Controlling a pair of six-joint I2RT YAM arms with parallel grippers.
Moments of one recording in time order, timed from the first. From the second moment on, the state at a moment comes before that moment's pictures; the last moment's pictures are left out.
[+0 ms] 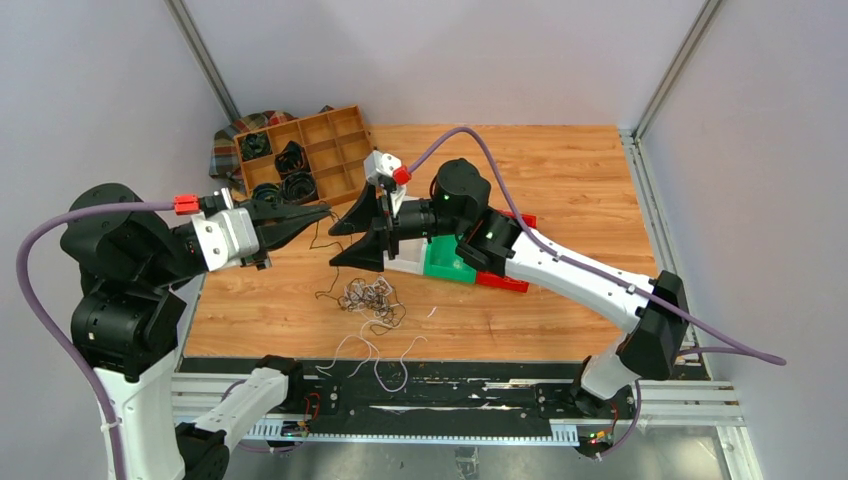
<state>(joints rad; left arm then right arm) -0.20 0.89 1.76 -0.82 1.00 0.49 1.01 1.55 1.44 0.24 -0.76 0.16</state>
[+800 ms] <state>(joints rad) -0.20 0.75 1.42 -0.77 0.93 0.55 0.86 1.36 1.35 0.41 -0.37 0.43</state>
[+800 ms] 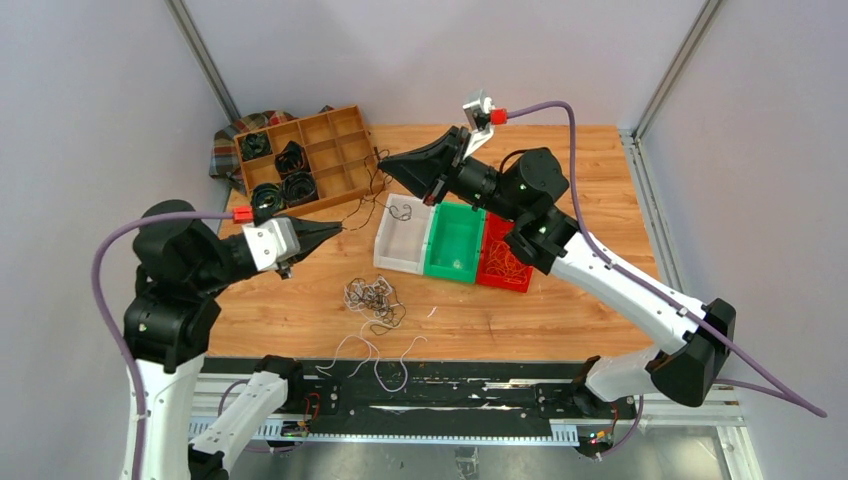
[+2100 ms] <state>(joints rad) -0.34 0.77 1.20 -0.89 0.36 0.70 0.58 1.72 1.17 0.27 -0.27 0.44</state>
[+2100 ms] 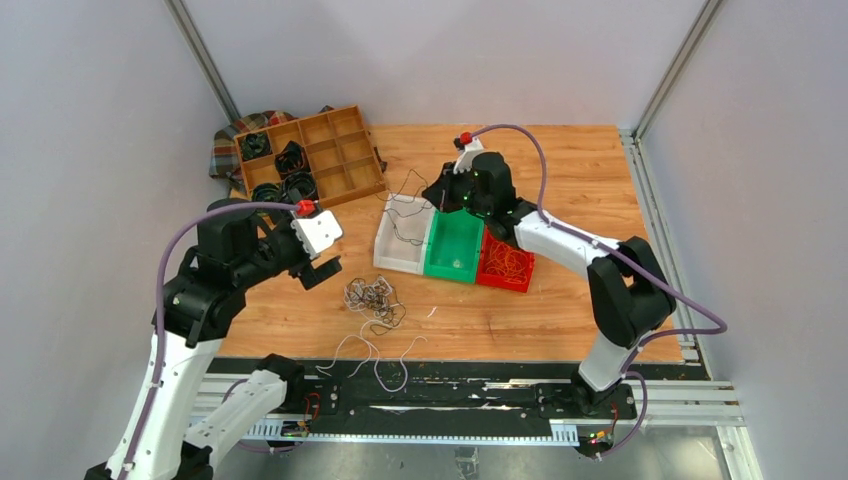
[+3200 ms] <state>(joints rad) -0.27 0.82 1.27 -0.88 0.22 0.70 0.88 2.10 1.69 -0.40 0.32 -0.20</state>
